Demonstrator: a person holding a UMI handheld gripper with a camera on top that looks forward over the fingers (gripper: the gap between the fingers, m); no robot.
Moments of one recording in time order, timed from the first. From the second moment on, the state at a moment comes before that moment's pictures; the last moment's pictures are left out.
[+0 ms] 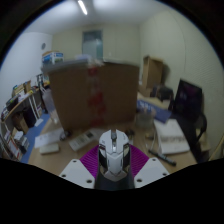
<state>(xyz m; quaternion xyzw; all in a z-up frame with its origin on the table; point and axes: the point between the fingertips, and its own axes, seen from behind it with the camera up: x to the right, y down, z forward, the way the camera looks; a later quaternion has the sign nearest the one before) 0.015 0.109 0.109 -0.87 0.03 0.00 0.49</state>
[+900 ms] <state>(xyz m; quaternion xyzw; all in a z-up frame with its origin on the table) 0.079 -0.037 0.068 -0.91 -0.04 0.17 0.38</state>
